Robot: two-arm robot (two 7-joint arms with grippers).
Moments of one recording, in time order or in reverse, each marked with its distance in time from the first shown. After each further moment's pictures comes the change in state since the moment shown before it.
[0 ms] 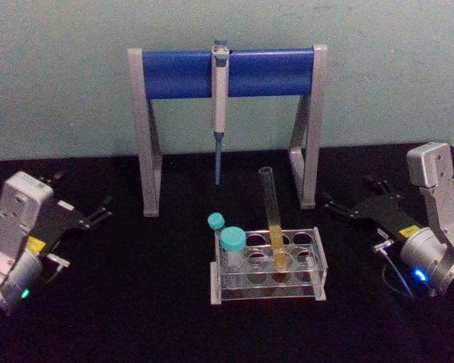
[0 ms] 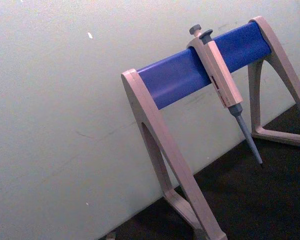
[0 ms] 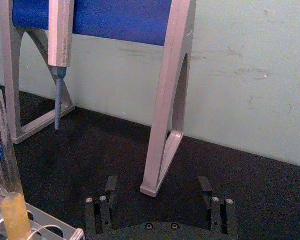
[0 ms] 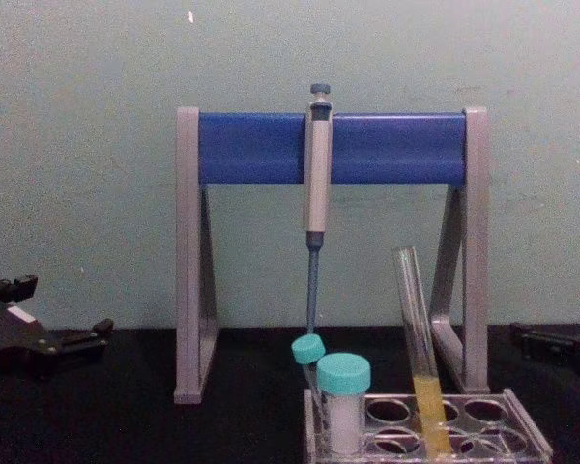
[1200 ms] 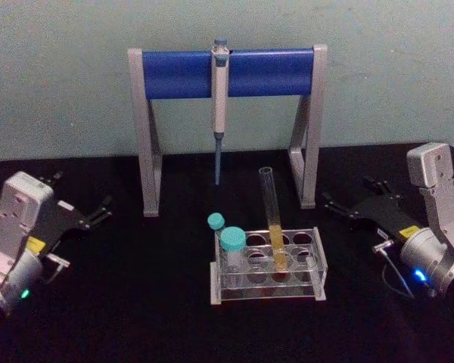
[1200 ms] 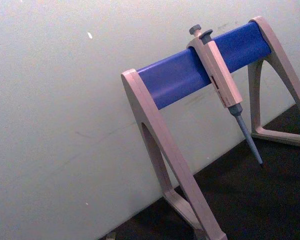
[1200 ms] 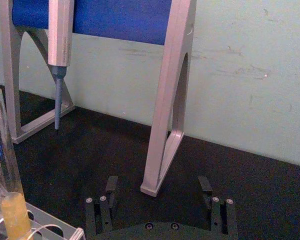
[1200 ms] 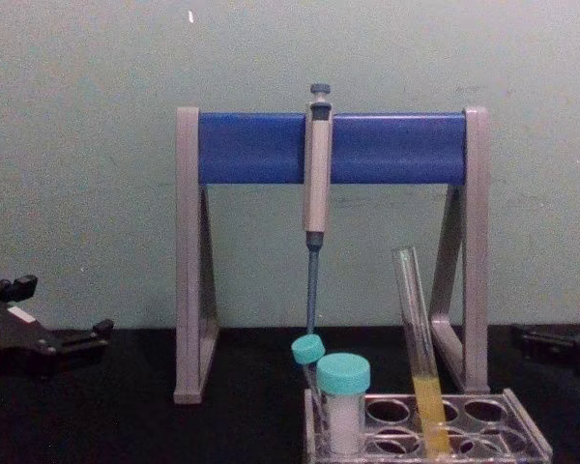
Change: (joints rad) left arm 0.000 0.000 0.000 0.000 0.000 0.000 0.000; right arm 0.000 0.000 0.000 0.001 0.000 0.001 0.001
